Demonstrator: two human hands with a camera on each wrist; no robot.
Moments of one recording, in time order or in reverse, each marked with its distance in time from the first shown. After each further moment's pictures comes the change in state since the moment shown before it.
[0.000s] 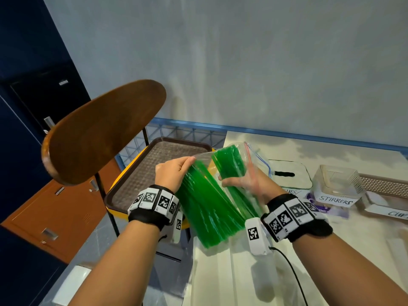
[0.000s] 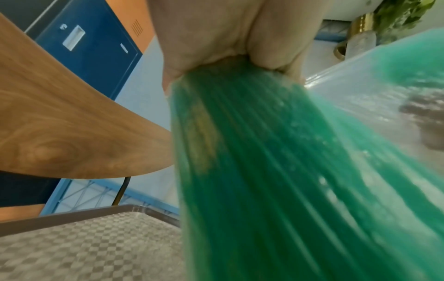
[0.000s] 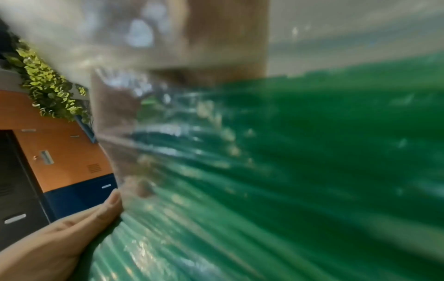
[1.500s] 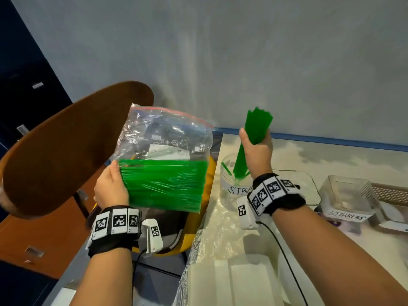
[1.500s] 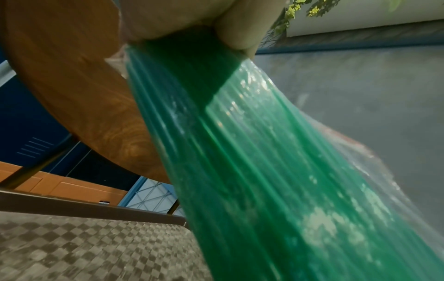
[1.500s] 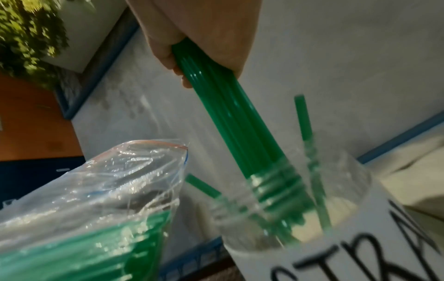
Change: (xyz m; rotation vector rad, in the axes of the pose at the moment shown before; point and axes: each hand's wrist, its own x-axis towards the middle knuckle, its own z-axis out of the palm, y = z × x) left_hand 0.046 -0.069 -0.021 -0.279 0.595 -0.441; right_hand 0.124 -0.002 -0.040 0.336 0.763 -0.313
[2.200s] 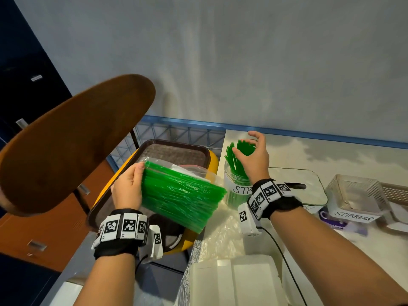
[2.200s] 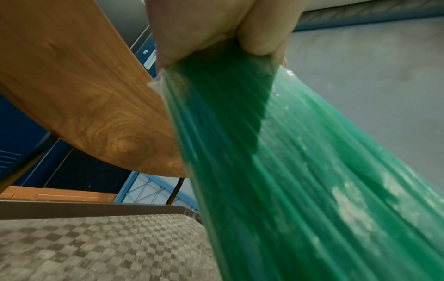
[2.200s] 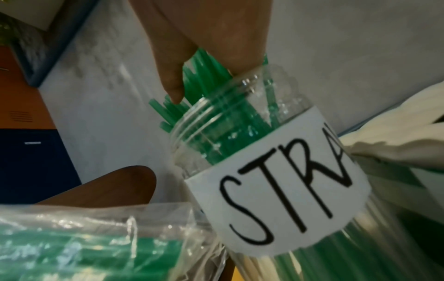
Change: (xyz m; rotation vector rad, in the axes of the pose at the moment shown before) left_hand -0.014 -0.005 0.012 -0.035 -0.250 0.225; right_hand 0.000 0.048 0.000 -0.337 -0.090 -0.039
